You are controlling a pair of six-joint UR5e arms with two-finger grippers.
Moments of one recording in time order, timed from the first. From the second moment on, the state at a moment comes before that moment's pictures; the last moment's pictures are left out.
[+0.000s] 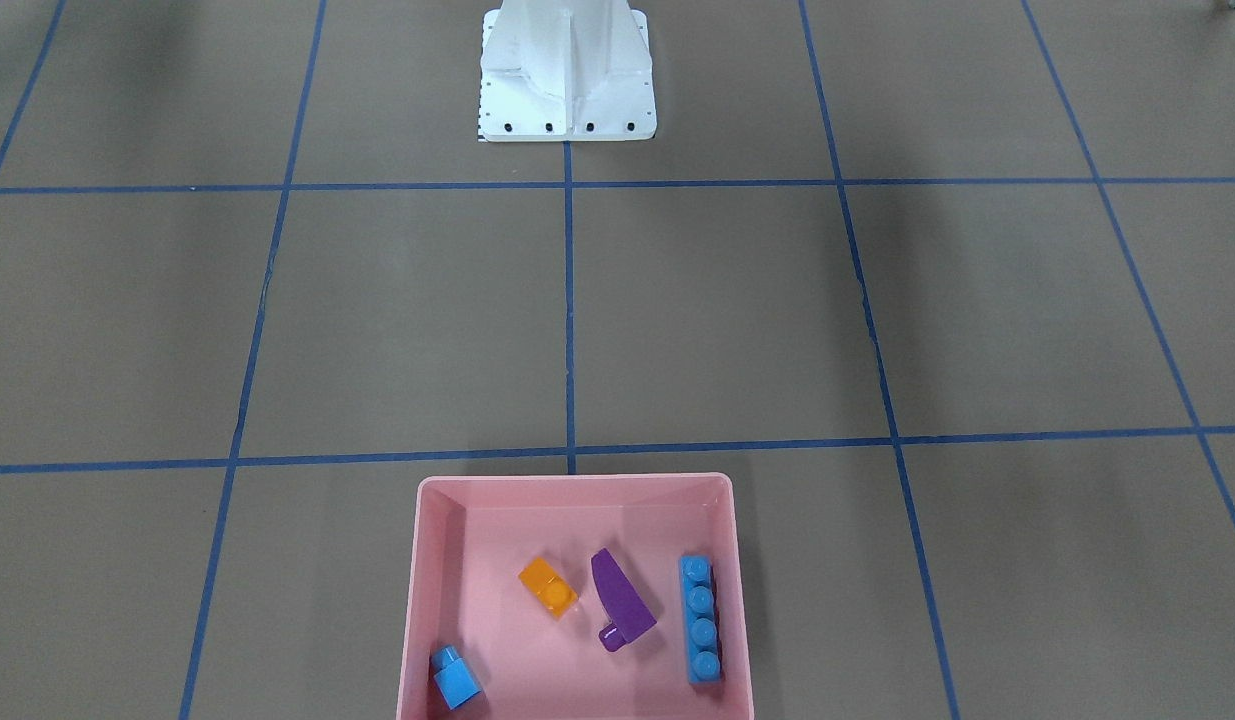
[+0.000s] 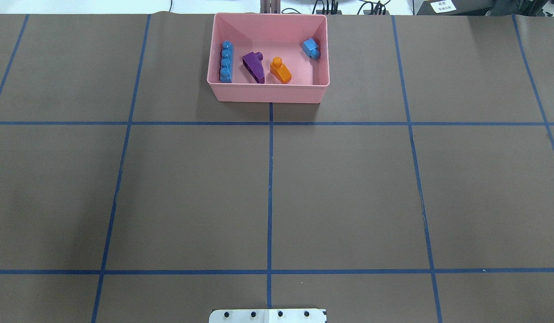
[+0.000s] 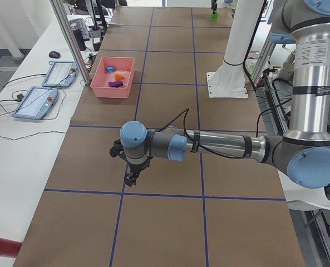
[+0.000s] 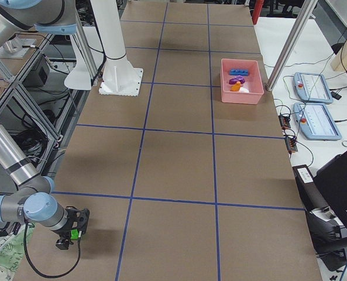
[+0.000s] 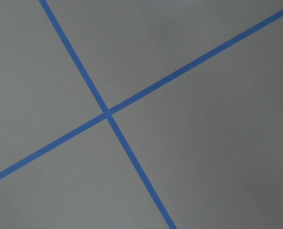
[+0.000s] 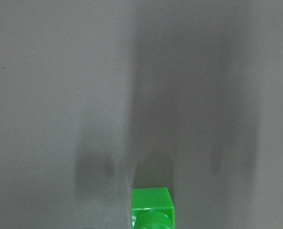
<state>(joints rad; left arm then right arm) -1.52 -1.54 -1.68 -1.63 -2.38 0.40 1.54 -2.40 1.41 -0.59 2.30 -0.06</state>
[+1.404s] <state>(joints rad) -1.52 -1.54 -1.69 -1.63 -2.38 0.40 1.54 -2.33 1.37 -0.59 2.33 -0.10</state>
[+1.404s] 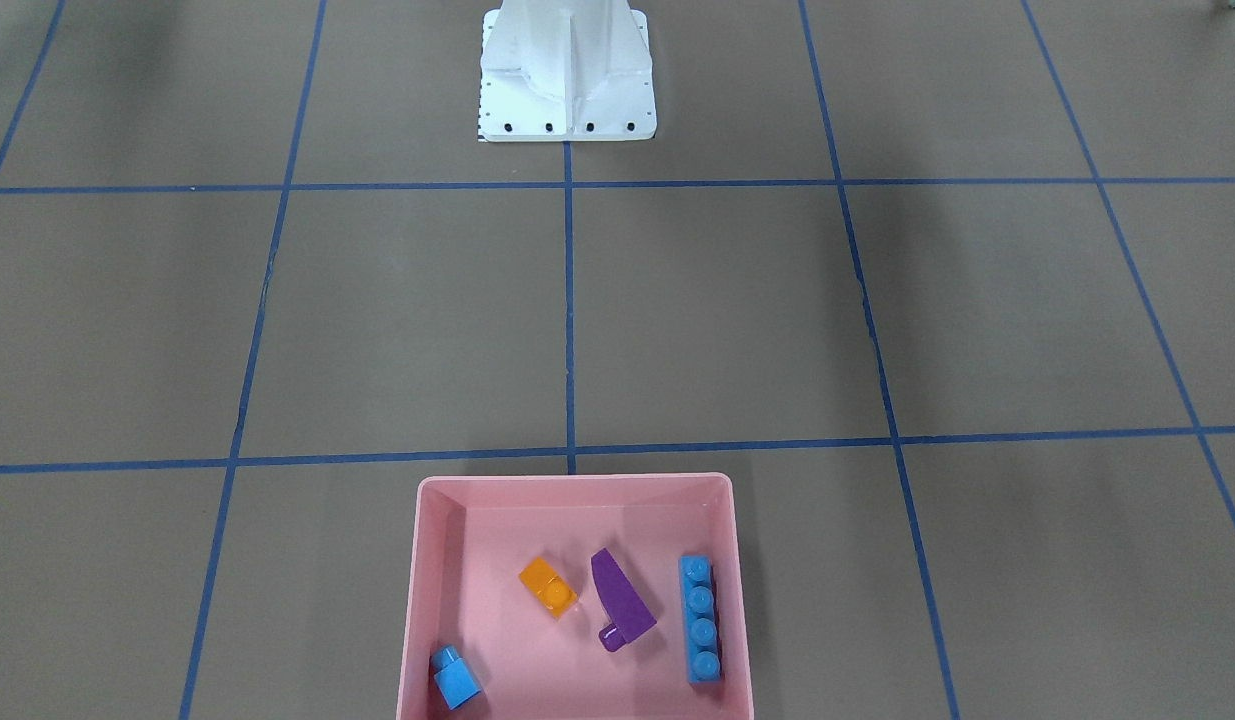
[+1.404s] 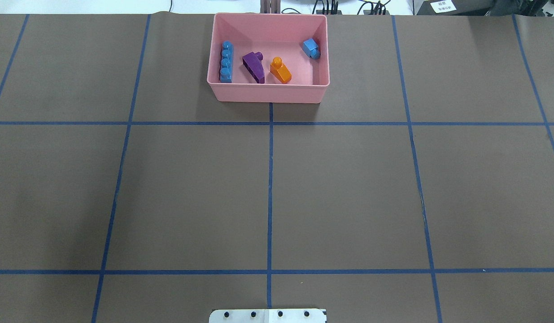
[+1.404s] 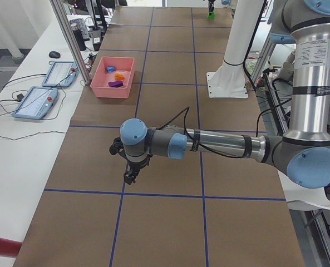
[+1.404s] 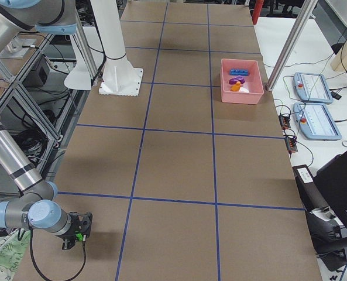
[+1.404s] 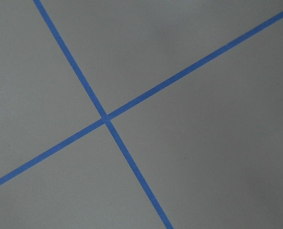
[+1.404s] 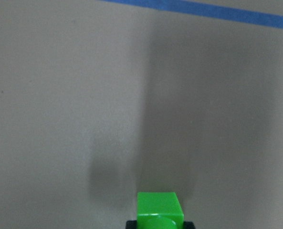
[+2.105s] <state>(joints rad) -1.52 -1.54 -1.69 -1.63 -2.38 0.39 1.55 -2.18 1.53 -0.83 2.37 -0.08</state>
